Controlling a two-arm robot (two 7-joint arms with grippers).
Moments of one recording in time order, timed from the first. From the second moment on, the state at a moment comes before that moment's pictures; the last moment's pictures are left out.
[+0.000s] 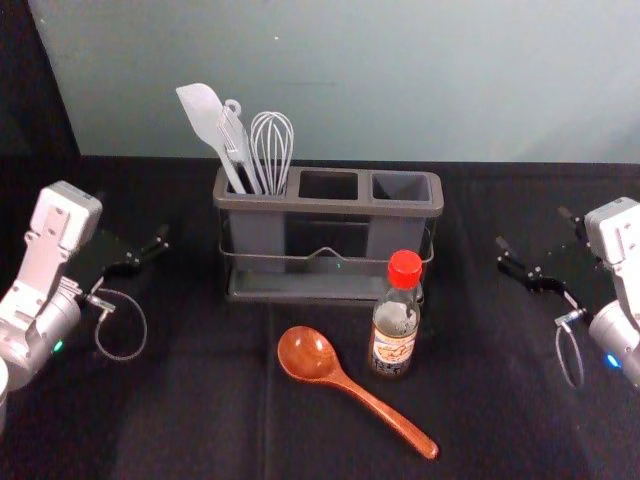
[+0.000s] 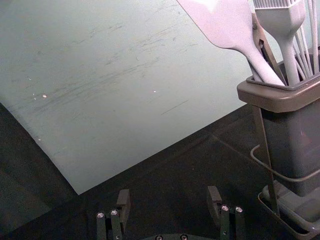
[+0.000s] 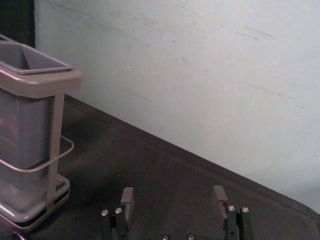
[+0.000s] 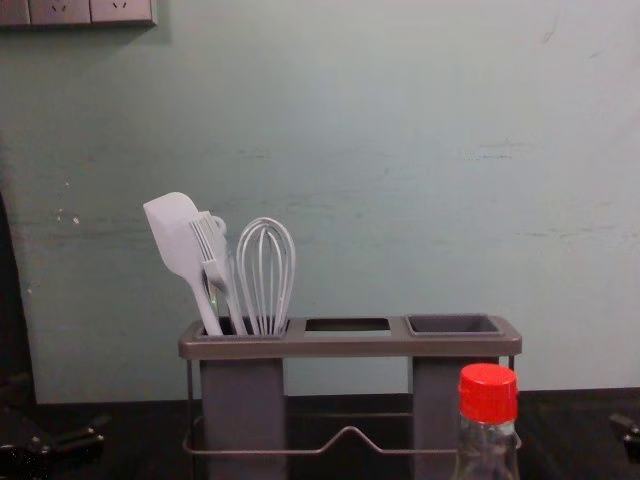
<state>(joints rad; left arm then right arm) -0.20 0.60 0.45 -1.41 -0.25 -0.12 0.03 0.20 0.60 -0.45 -1.41 0.25 -0.12 -0.03</state>
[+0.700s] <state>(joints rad) -0.20 0.60 0.45 -1.41 -0.25 -0.12 0.03 0.01 0.69 -0.32 -1.63 0.33 -0.20 0.02</state>
